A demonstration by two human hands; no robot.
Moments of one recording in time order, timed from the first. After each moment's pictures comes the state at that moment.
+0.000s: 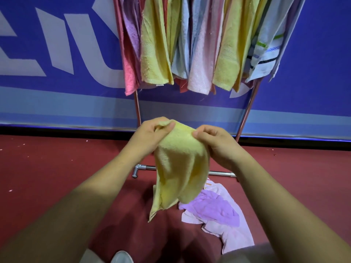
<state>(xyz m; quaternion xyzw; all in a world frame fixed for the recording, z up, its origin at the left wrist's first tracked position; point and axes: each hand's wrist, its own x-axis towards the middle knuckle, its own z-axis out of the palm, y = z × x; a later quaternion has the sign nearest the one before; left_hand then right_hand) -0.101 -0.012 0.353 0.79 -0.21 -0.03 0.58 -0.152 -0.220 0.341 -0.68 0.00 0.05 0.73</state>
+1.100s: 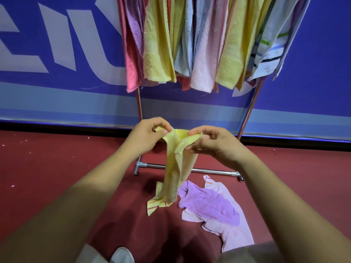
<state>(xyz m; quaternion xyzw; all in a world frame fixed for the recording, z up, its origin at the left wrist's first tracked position) -0.087 0.004 0.342 0.84 -0.22 -0.03 0.50 -0.160 -0.223 0.345 -0.66 -0.03 0.11 0.74</state>
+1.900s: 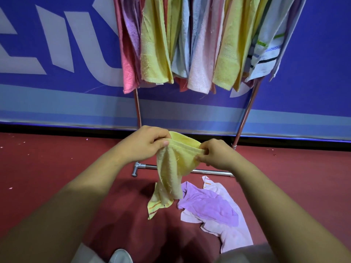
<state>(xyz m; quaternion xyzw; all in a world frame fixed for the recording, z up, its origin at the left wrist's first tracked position) -0.096 0.012 0.357 0.88 -0.39 -0.02 0.26 -0.147 -0.238 0.315 -0.96 -0.02 0.07 0.25</state>
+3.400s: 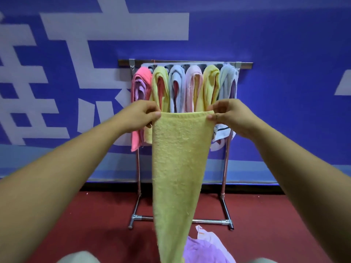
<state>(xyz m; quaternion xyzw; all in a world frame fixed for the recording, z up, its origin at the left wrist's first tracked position) -0.157 0.005 0.614 0.90 -0.31 0.11 0.30 -0.221 -0.281 0.601 -0.84 -0.08 -0.18 0.50</state>
